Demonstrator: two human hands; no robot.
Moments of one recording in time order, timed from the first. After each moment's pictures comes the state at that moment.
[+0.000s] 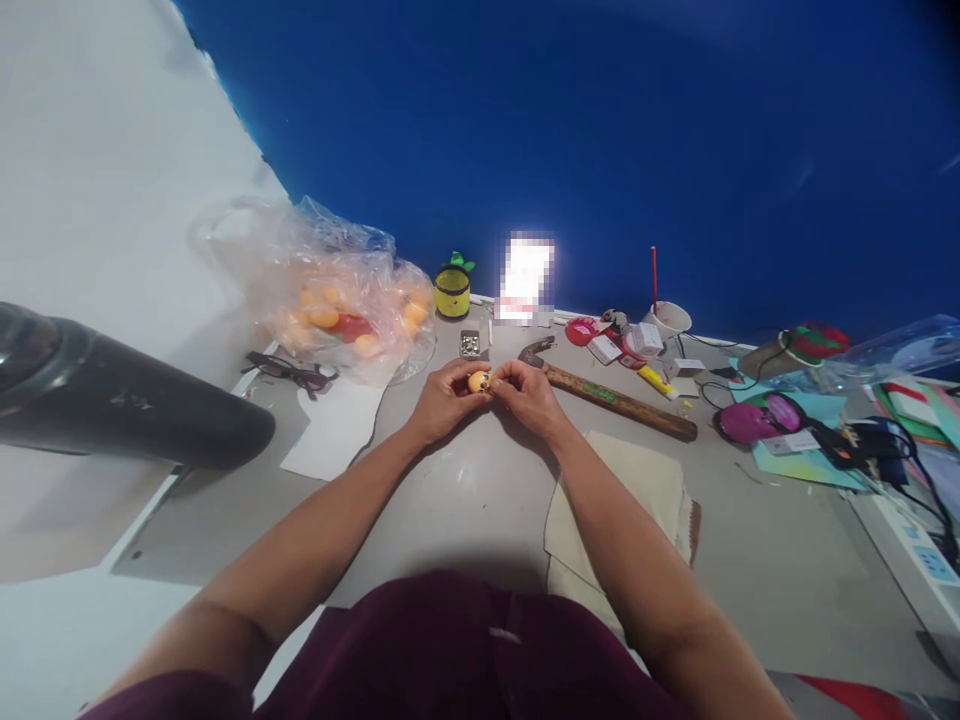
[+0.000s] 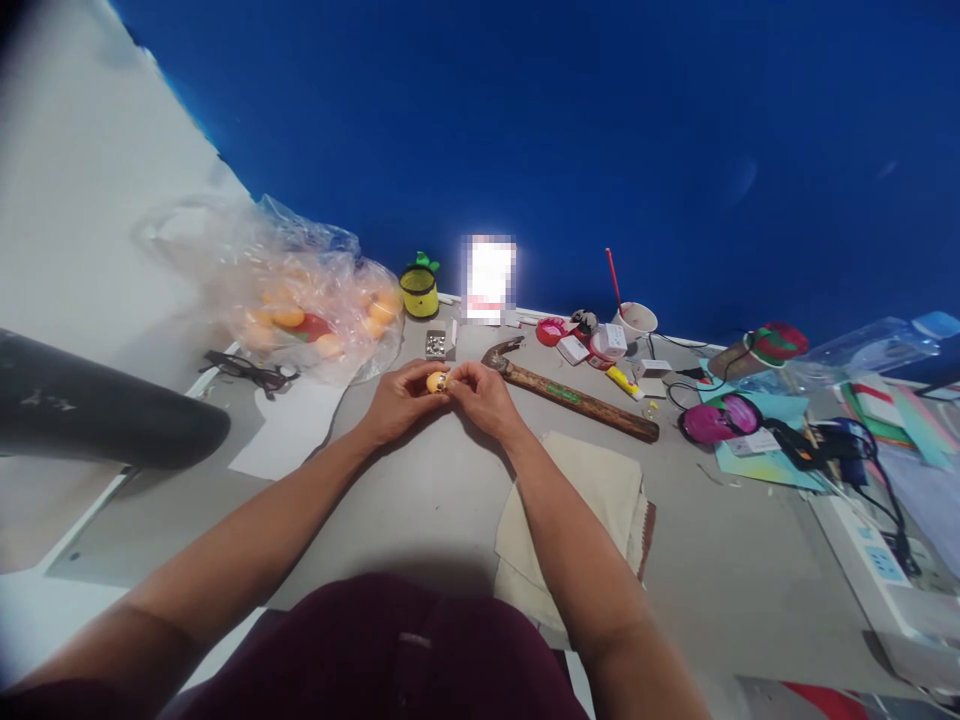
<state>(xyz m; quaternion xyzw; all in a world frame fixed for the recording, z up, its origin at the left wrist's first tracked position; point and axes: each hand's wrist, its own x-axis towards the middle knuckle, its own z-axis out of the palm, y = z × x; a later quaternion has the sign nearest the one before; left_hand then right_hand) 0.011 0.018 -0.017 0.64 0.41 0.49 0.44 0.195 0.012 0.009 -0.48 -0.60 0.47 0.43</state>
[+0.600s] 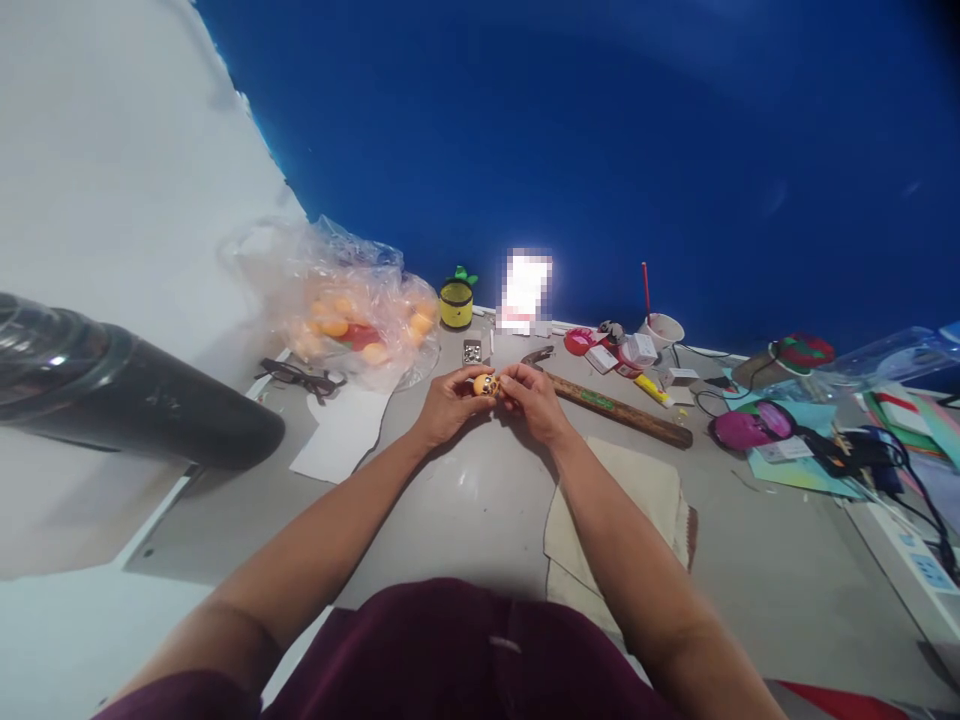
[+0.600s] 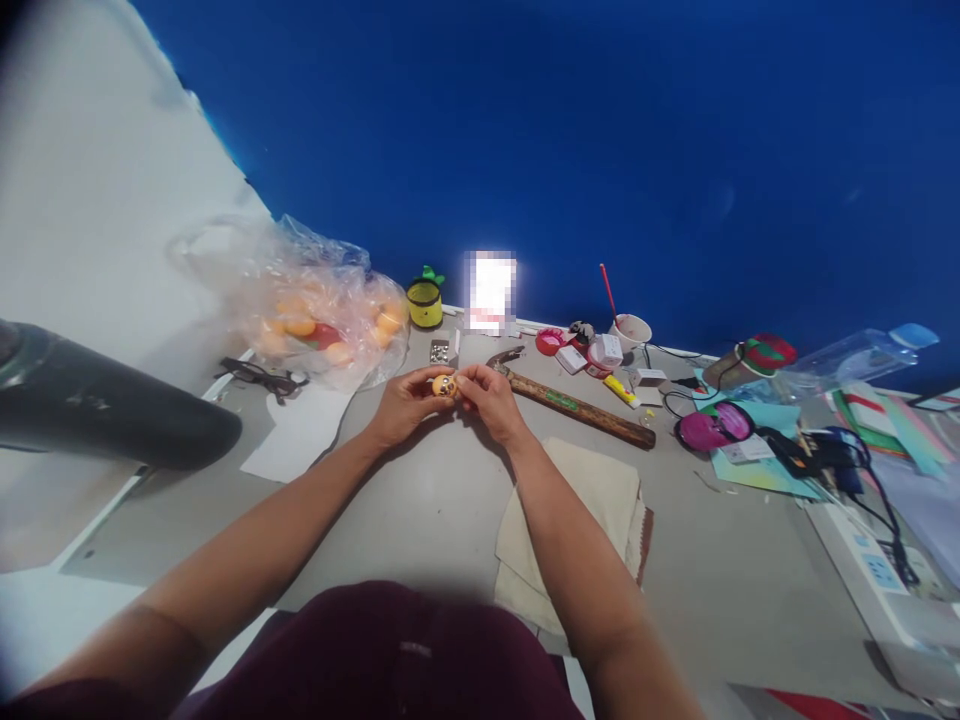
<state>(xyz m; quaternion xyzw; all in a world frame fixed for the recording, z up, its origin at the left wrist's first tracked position) 0.016 0.012 -0.007 0.55 0.42 0.47 0.55 0.196 0.009 0.016 -0.44 -0.49 0.60 0.47</state>
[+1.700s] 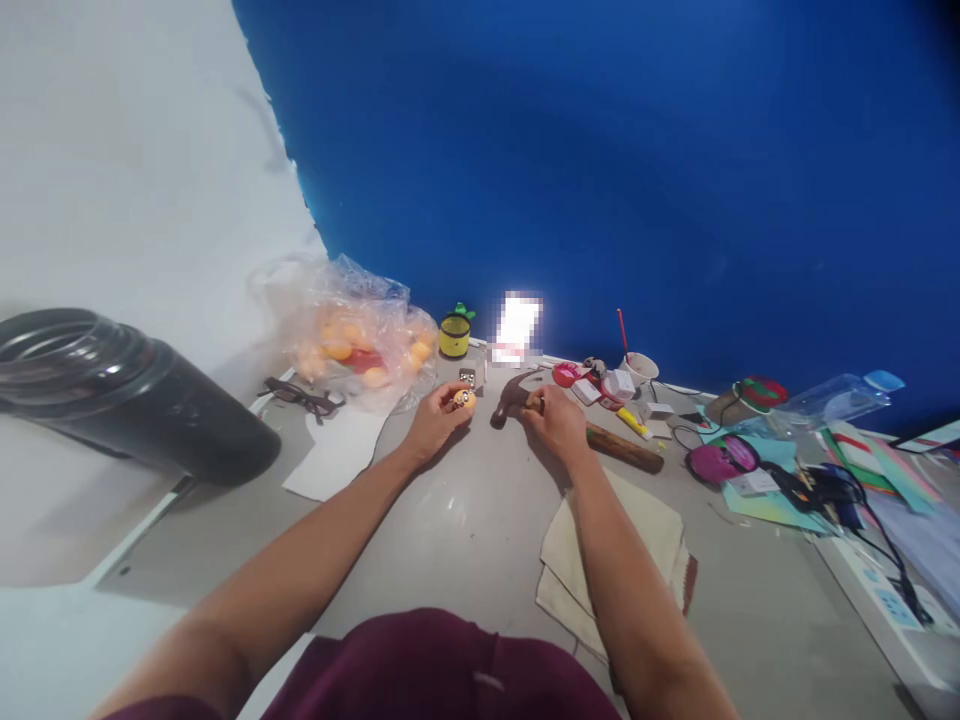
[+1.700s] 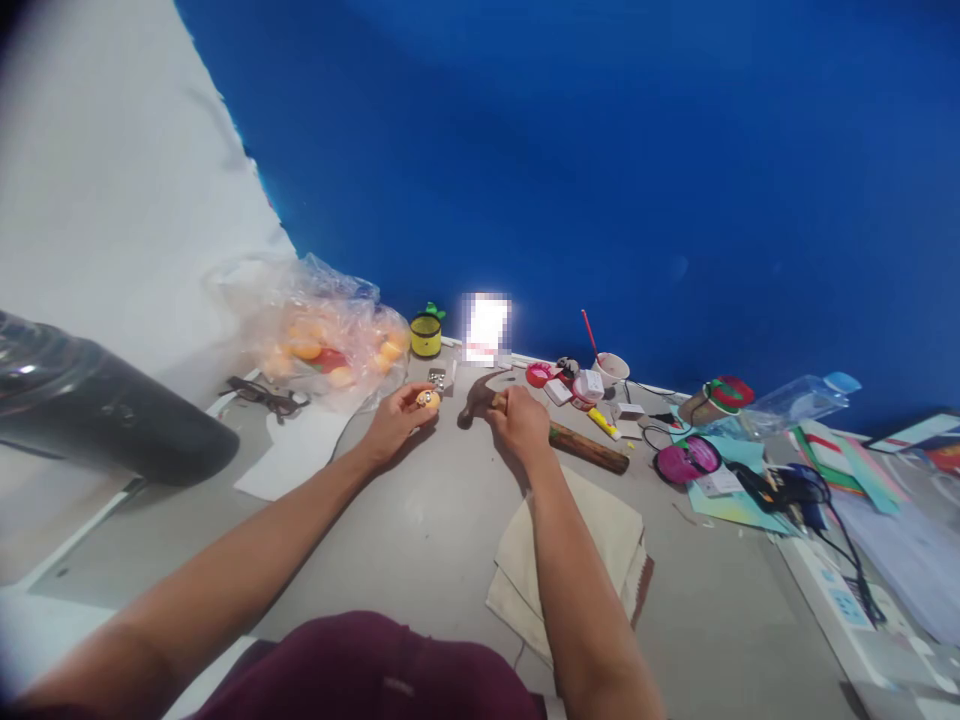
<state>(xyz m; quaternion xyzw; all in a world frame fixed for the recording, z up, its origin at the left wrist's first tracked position) 0.013 0.018 0.004 0.46 0.45 0.52 0.56 0.257 0.026 0.013 -0.67 -0.72 0.05 0.18</state>
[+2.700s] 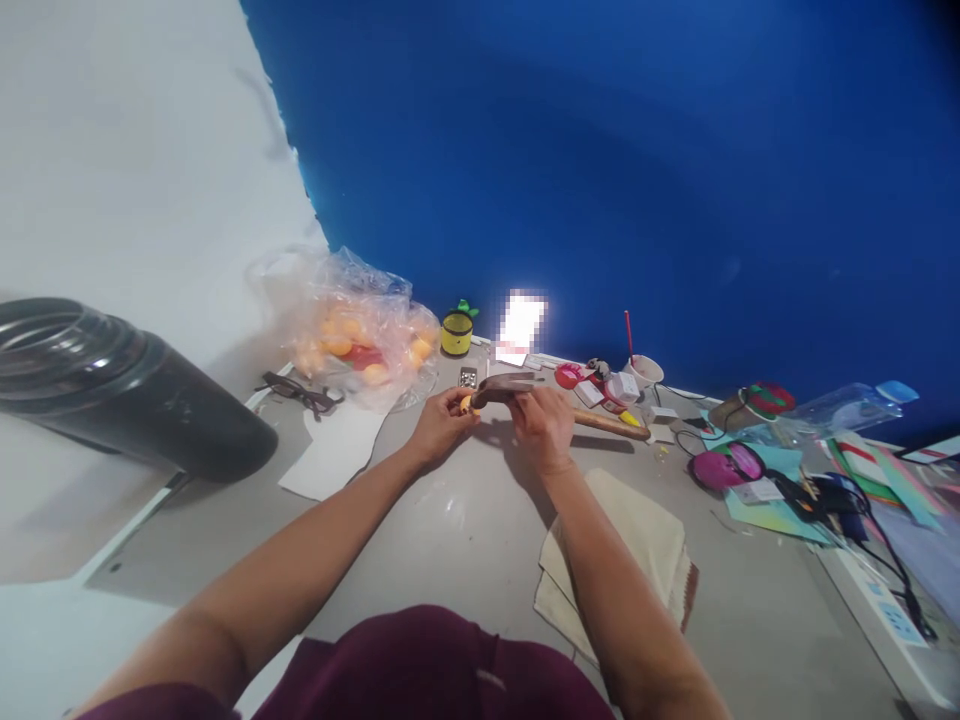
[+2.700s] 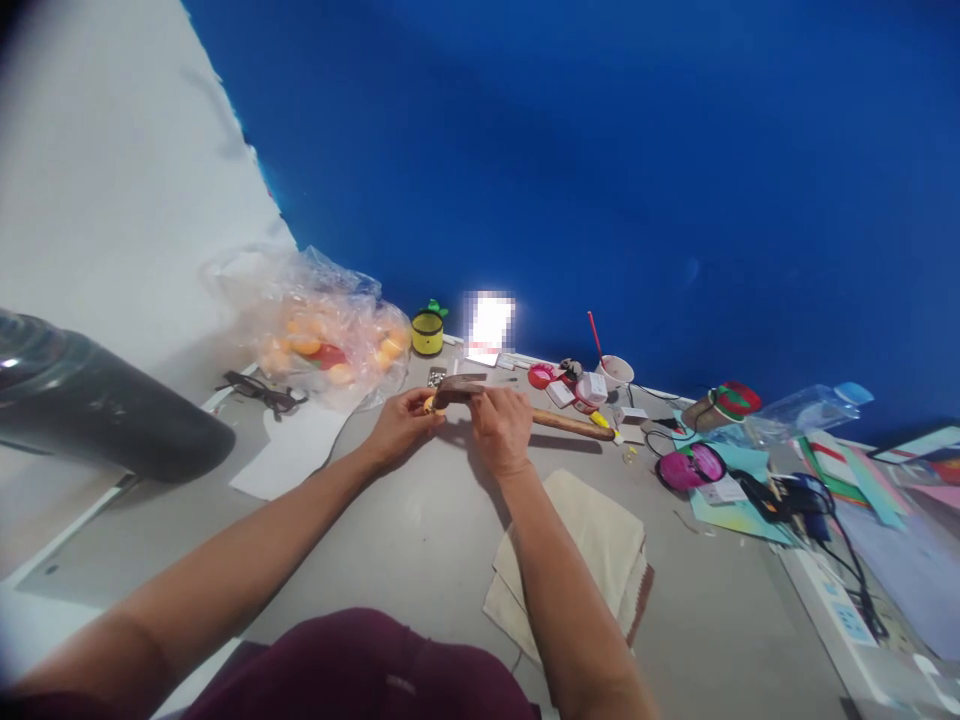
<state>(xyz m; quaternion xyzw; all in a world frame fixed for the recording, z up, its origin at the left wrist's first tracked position) 0.022 0.019 -0.006 0.46 0.44 0.50 0.59 0.220 0.011 0.021 -0.47 -0.76 -0.22 0.40</state>
